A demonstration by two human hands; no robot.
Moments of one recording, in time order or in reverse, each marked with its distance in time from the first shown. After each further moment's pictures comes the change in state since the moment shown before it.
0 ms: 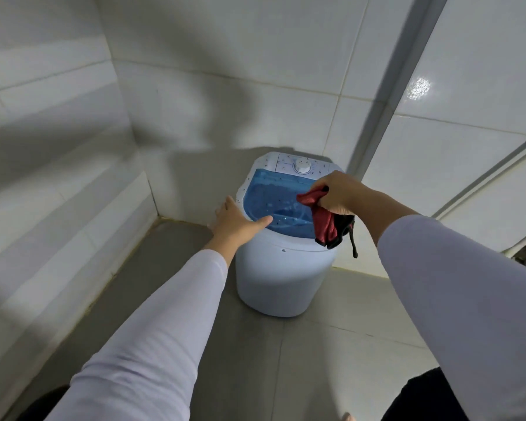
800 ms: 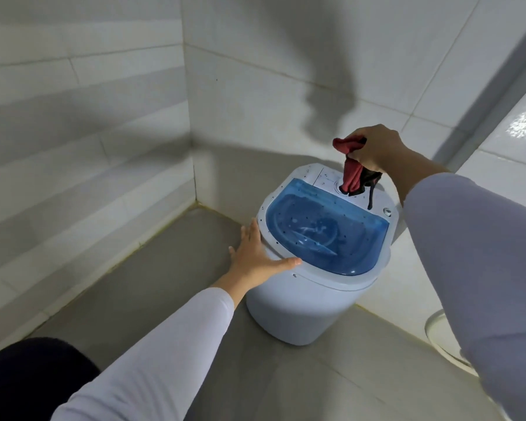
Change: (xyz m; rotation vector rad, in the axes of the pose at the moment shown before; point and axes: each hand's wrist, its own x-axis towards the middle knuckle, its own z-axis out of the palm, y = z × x) left_hand -0.011 -0.020 0.056 -0.161 0.061 0.017; right_hand 0.123 -0.008 -0.058 0.019 0.188 -0.196
